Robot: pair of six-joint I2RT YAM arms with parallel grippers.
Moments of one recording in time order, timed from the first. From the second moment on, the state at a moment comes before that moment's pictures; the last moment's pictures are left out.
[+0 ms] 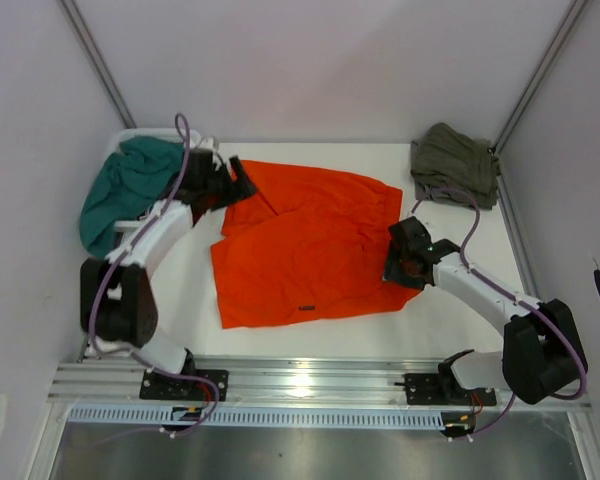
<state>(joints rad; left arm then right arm) -0.16 1.66 1.33 -0.31 0.15 -0.50 0.48 1.32 0.83 -0.64 0.21 0.64</state>
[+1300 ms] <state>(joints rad) -0.35 0.67 0.43 -0.50 -0.08 -0.81 0.25 1.14 0.54 -0.43 0.14 0.89</state>
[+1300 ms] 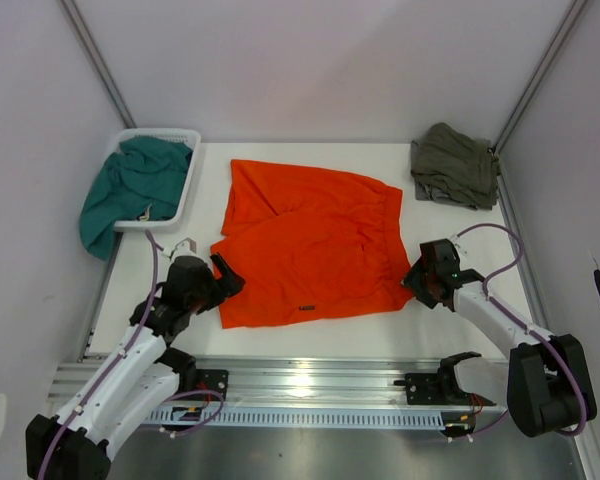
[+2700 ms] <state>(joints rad) -0.53 0.76 0.48 -0.76 -0.15 -0.97 0.24 1.22 0.54 -0.36 0.22 0.94</state>
